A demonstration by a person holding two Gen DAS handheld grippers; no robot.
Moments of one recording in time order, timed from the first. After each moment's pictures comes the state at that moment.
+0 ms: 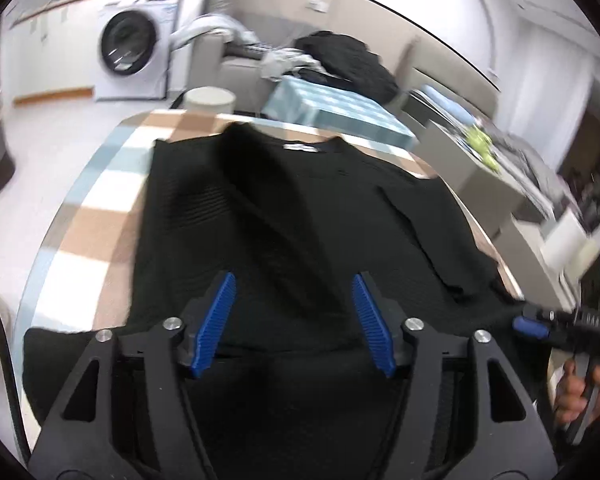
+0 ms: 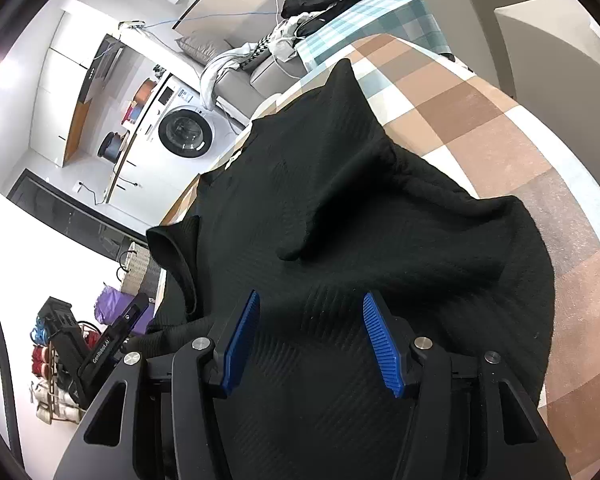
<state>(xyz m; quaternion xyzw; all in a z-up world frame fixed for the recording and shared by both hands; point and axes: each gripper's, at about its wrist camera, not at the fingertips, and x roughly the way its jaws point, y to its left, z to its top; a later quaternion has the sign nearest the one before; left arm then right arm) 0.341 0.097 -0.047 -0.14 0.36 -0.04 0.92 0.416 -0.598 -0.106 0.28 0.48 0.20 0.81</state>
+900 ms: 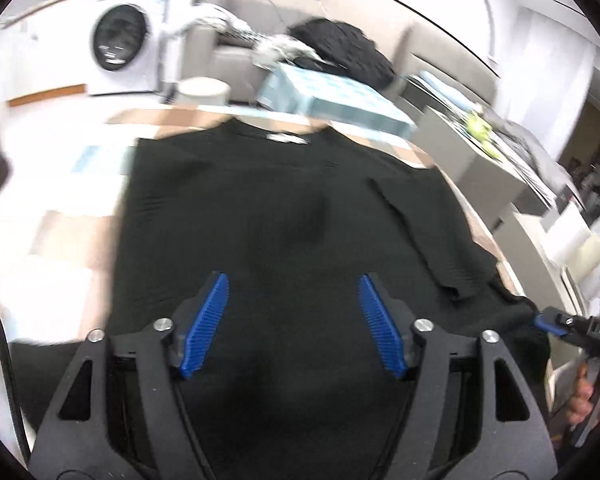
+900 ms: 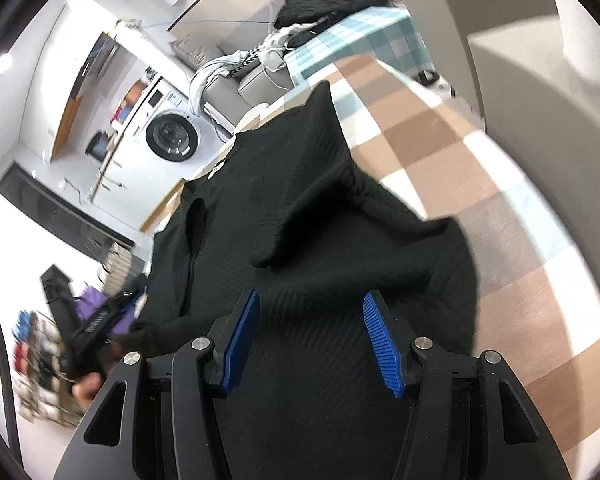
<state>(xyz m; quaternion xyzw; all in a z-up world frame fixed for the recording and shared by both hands) 0.339 0.087 -0.054 -0.12 0.38 -0.04 0.92 0.391 -0.630 -0.080 0.22 0.46 0.16 0.84</state>
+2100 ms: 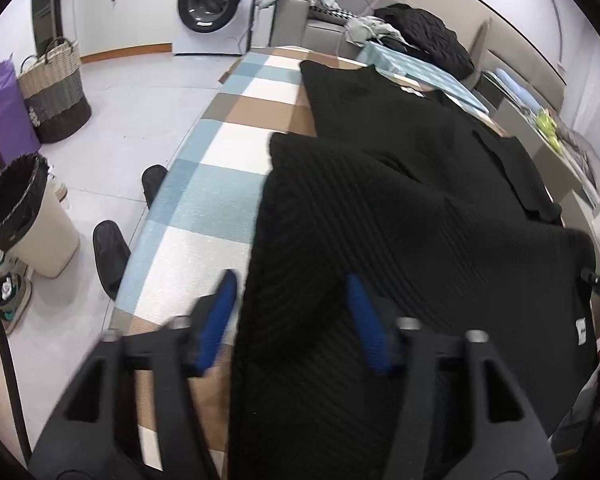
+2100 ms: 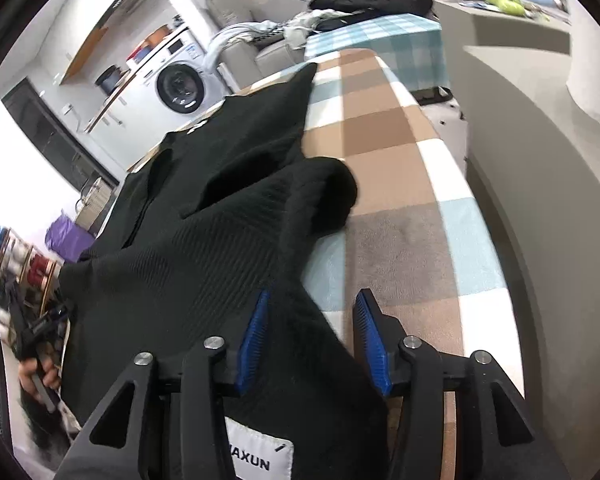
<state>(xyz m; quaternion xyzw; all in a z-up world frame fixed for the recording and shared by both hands) 0.206 0.188 -0.105 -0.13 0.43 0.07 0.89 0.389 -0.670 -0.122 0.10 0.48 0.21 0.85</state>
